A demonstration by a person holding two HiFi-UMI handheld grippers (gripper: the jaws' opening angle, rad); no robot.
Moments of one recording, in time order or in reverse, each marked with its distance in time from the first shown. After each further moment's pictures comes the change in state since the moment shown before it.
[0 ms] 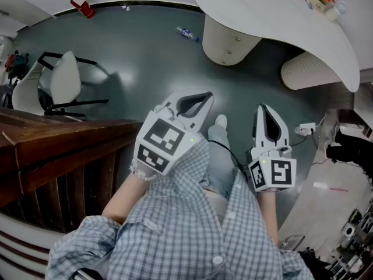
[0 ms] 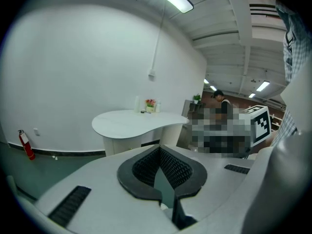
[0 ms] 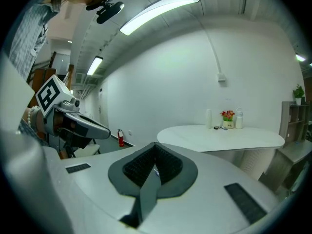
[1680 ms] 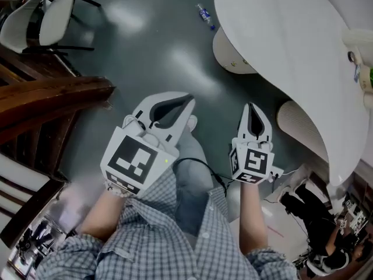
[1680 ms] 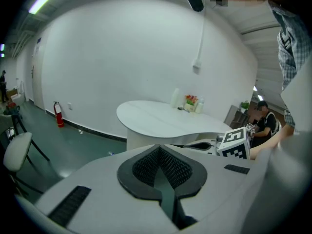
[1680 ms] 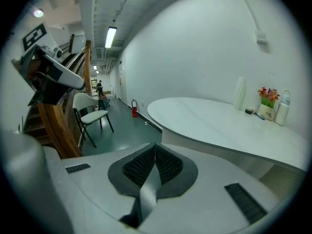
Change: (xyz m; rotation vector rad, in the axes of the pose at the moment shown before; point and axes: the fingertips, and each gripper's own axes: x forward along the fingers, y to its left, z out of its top) left arm 0.154 0.112 -0.015 -0.306 0.004 0.384; right arm 0.241 -0.134 -0.137 -0.213 0.294 0.271
